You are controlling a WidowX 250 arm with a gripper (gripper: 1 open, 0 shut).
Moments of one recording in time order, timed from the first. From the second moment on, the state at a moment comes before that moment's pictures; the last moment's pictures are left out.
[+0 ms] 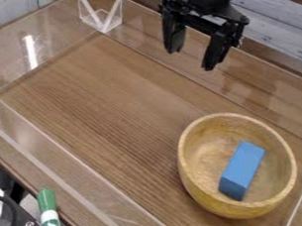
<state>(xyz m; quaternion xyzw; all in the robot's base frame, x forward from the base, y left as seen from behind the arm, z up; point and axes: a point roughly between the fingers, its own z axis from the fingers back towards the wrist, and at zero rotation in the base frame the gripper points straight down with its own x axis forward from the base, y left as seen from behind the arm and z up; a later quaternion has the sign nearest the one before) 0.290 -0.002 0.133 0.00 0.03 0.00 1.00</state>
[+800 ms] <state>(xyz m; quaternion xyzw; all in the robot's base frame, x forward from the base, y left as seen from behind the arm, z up) 0.260 -0.063 0.112 -0.01 0.06 -0.02 1.00</state>
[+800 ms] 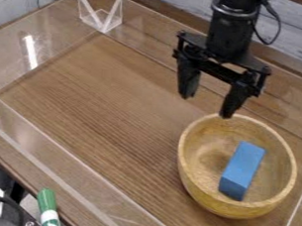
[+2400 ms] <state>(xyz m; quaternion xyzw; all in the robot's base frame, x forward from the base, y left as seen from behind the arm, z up) 0.240 -0.124 0.096 -0.02 0.03 -0.04 1.00</state>
